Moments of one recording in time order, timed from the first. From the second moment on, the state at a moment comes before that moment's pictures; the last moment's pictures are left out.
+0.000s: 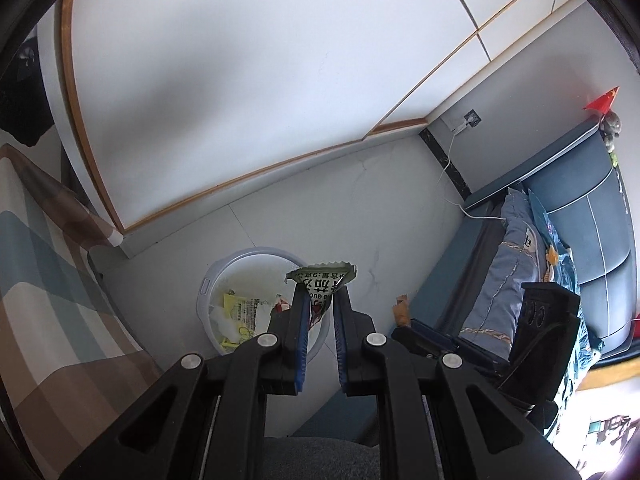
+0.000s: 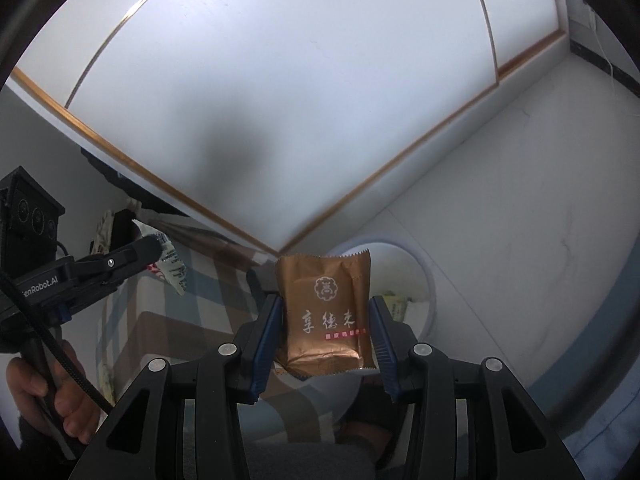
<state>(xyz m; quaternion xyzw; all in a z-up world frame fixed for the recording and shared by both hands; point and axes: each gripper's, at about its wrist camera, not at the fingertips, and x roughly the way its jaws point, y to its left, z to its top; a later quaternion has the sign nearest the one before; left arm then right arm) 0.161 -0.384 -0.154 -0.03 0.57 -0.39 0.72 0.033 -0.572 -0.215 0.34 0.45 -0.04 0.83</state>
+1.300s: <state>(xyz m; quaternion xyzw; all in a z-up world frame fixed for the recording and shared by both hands) 0.176 -0.424 -0.222 0.00 0.66 -0.37 0.65 0.047 -0.598 -0.302 0.41 0.49 -0.06 0.77</state>
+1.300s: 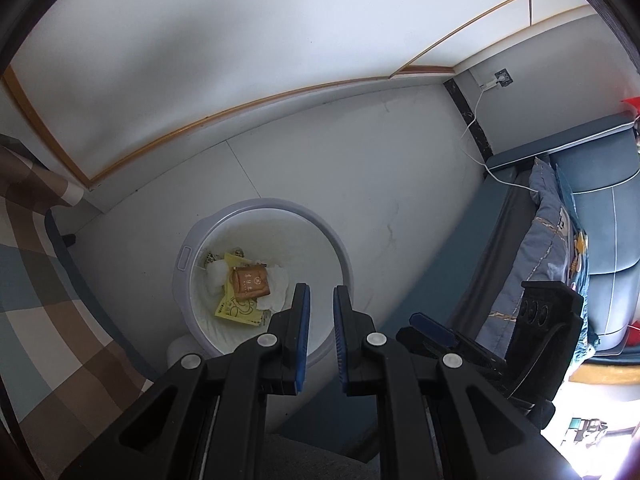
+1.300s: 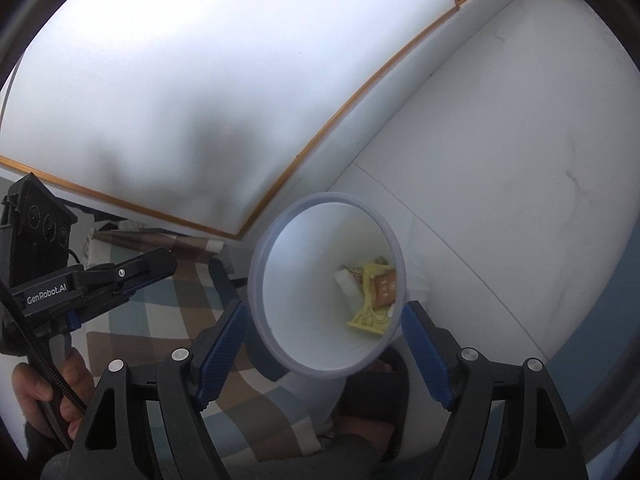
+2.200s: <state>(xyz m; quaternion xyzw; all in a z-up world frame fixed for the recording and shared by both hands) 0.144 -0.299 -0.092 -0.01 0.51 -0.23 0.83 0.022 -0.557 -0.173 0.33 0.41 -0.07 0.85</state>
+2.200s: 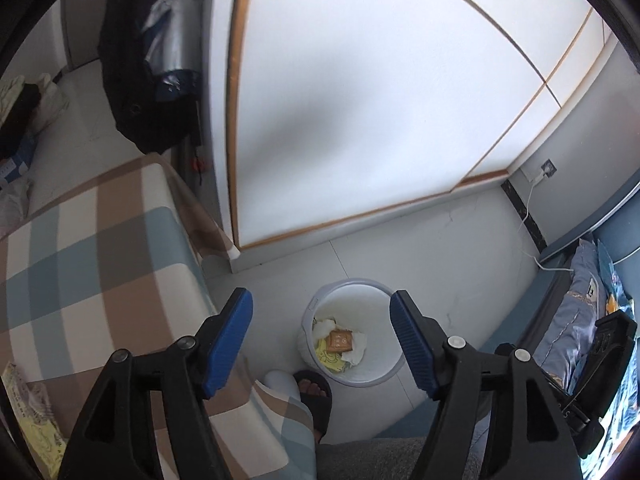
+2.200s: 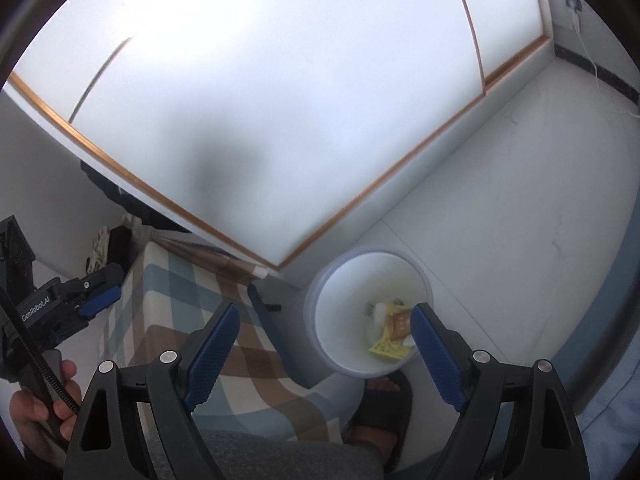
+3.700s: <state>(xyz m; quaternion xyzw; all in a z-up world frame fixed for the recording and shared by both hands) 0.087 0.113 -0.079 -0.18 0.39 0.06 0.90 0.082 -0.110 -0.129 0.01 0.47 0.22 0.85</state>
